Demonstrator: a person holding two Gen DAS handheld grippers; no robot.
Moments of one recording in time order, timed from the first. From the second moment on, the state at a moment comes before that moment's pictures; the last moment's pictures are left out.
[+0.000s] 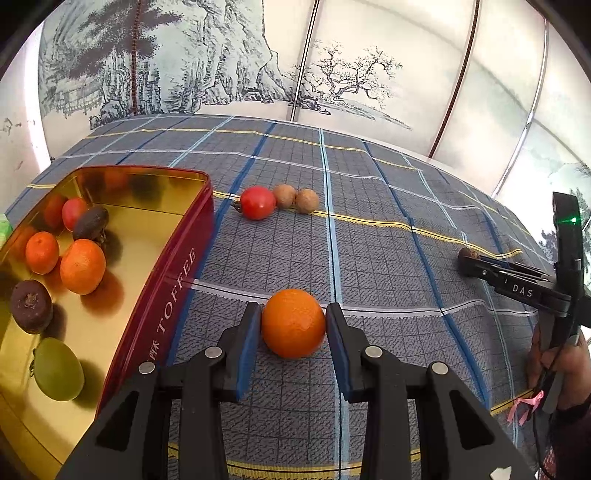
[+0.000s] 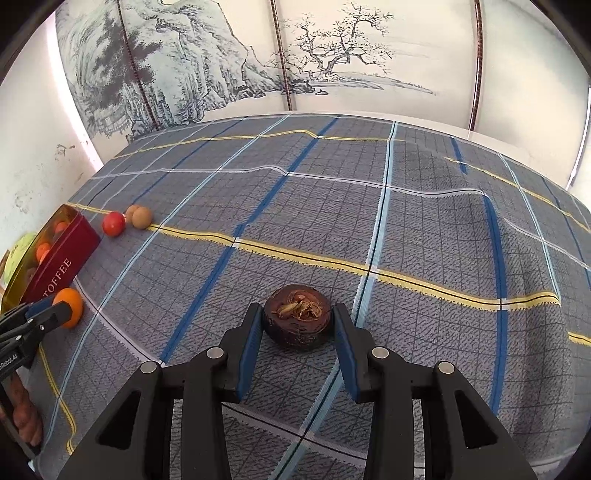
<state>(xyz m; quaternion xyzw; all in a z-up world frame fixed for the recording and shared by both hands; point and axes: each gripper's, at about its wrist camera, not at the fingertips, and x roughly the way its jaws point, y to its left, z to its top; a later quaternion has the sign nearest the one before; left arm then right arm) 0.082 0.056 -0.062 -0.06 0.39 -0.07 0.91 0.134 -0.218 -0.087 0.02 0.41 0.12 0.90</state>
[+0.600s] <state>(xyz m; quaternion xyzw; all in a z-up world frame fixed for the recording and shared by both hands) 0.028 0.090 -0.021 -0.09 0.37 -0.07 0.92 0.134 -0.213 -0.087 0.01 0.41 0.11 0.90</state>
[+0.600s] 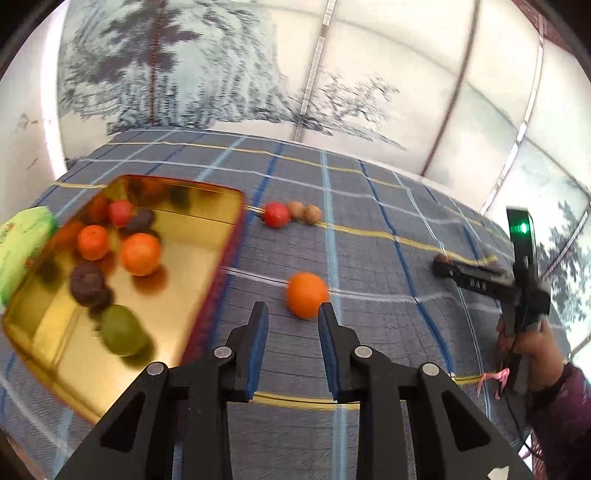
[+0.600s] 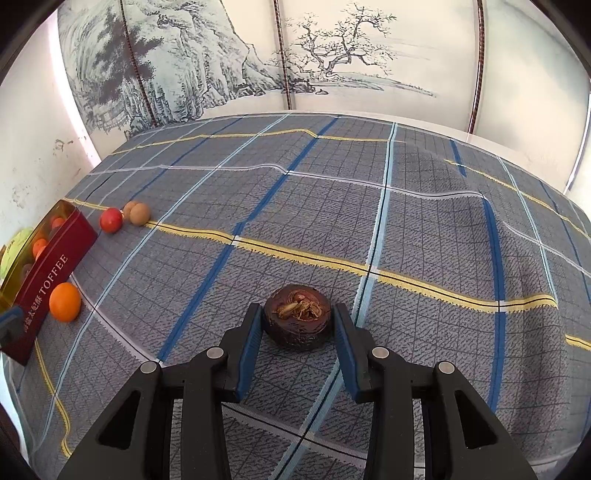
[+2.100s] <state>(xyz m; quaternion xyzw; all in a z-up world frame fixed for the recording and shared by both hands) 0.048 0.066 -0.007 -0.03 0.38 -0.04 0.92 0.132 -0.216 -0.087 0.02 0.41 0.12 0.90</state>
